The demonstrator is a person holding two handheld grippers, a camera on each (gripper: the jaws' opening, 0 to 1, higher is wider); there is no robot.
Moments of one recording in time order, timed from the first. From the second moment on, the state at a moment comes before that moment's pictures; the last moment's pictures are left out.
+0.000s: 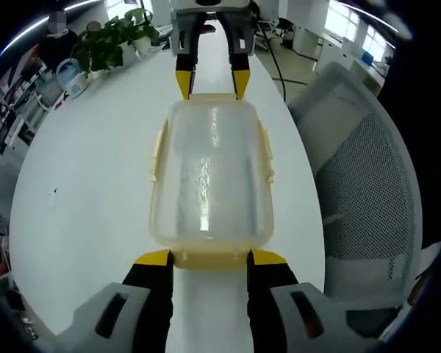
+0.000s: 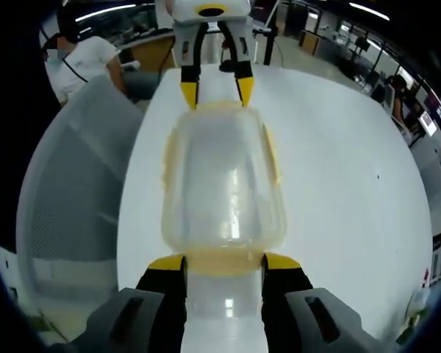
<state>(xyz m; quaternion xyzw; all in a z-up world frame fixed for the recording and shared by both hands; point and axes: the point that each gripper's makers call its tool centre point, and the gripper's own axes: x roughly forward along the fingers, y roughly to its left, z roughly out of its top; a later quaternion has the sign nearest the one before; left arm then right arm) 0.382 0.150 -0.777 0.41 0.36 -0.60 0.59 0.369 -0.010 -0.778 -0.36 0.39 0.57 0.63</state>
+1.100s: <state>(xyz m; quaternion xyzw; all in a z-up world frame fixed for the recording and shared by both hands) 0.373 0.094 -0.783 0.40 0.35 -0.60 0.60 0.362 -0.067 -0.782 -0.37 0.39 0.56 0.63</state>
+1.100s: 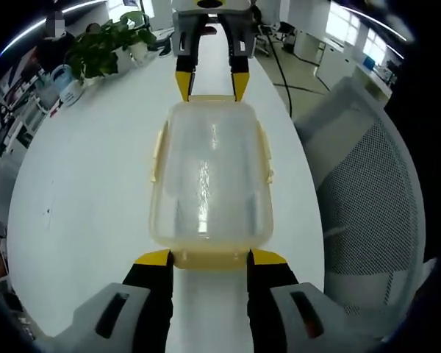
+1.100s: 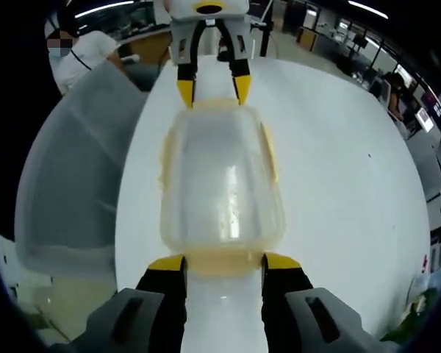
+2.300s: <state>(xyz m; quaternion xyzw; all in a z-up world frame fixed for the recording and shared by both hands) 0.372 0.047 -0.790 0.39 0.35 -0.60 0.60 0.362 -0.113 -0.790 -0.38 0.41 0.55 0.63</state>
